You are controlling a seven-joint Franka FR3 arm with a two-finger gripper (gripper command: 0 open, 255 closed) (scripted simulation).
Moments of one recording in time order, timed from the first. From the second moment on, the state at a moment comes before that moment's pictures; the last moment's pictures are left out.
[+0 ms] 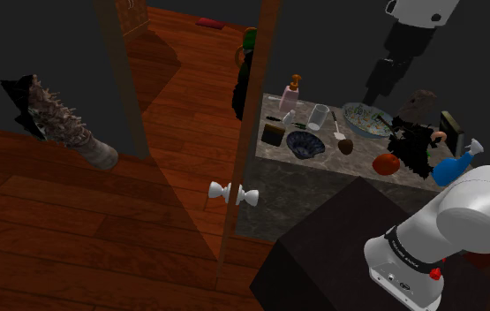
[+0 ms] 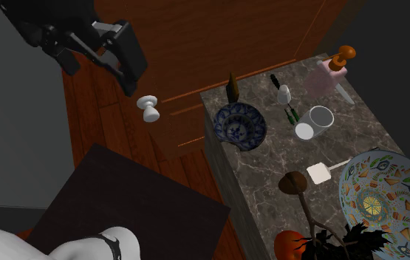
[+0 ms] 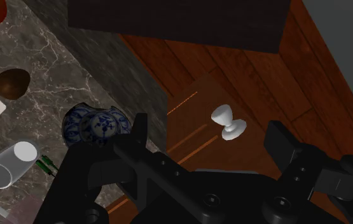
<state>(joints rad) -0.02 -0.75 0.05 -2.35 0.04 1.51 -0.04</state>
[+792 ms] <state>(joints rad) -0.05 -0.54 0.00 -2.47 -0.01 1.88 -0.12</state>
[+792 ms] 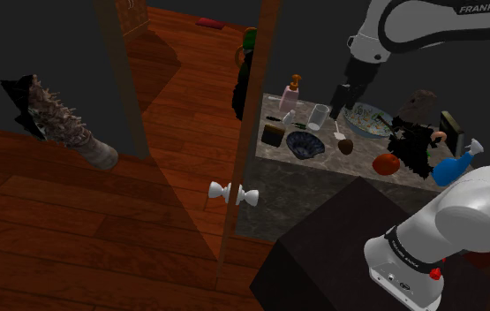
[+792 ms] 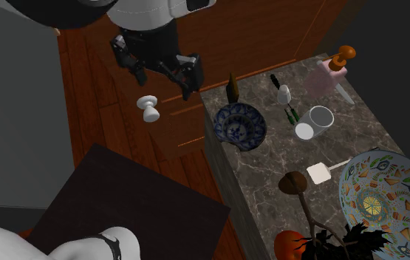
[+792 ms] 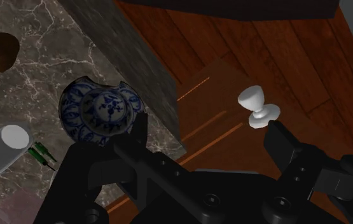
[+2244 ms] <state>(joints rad) -0.10 0.26 -0.08 -2.18 0.03 2.47 -0.32</state>
